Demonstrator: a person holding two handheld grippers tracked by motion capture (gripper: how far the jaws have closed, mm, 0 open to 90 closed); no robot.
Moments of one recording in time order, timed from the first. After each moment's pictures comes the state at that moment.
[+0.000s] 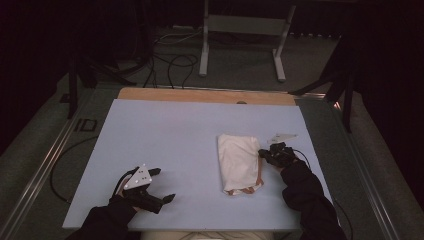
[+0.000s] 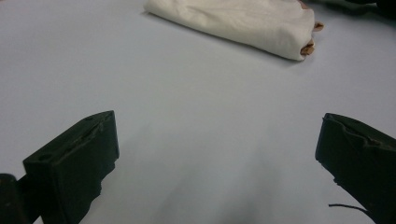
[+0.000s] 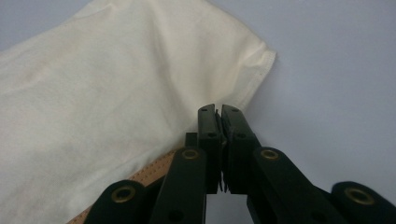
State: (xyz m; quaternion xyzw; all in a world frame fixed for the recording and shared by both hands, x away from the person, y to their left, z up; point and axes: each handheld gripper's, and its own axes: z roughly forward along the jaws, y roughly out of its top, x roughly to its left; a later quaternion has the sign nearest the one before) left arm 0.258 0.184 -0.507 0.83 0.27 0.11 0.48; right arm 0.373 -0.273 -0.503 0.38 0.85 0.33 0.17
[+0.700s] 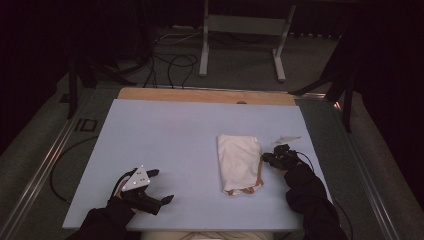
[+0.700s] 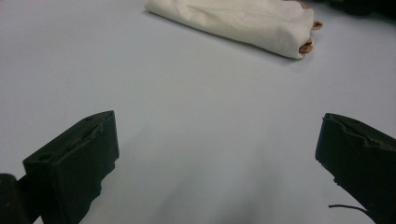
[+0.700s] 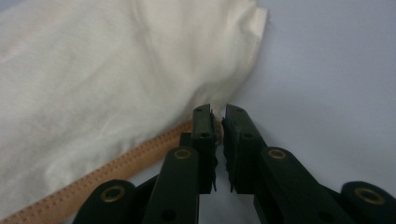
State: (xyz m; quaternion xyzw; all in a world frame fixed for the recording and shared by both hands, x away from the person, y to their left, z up) left arm 0.254 0.188 -0.507 0.83 0.27 0.12 0.48; right arm 0.372 -0.288 -0.515 0.41 0.84 0.32 0.14
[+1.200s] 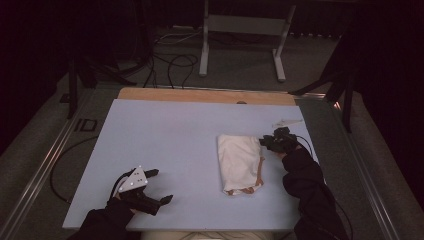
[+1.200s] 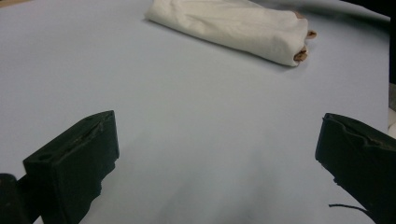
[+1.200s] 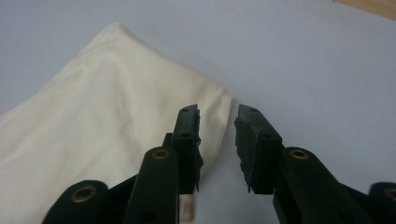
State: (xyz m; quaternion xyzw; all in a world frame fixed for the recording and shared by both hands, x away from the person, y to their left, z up) left arm 0.253 0.192 -0.508 0.82 0.27 0.12 0.50; right arm 0.409 -0.282 -0.481 0.42 0.82 0.36 0.16
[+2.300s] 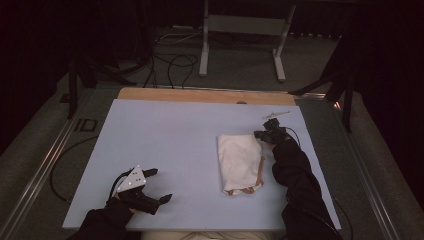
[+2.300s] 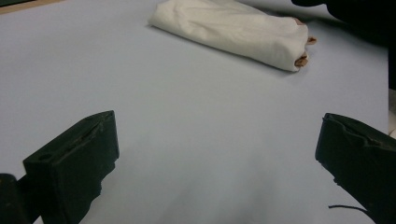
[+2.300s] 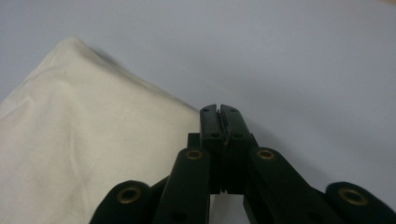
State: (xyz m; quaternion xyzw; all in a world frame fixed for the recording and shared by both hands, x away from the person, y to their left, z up) left arm 0.253 0.194 -0.508 0.81 0.27 0.12 0.50; right arm 0.452 -0.264 -0.498 0.44 0.82 0.33 0.14
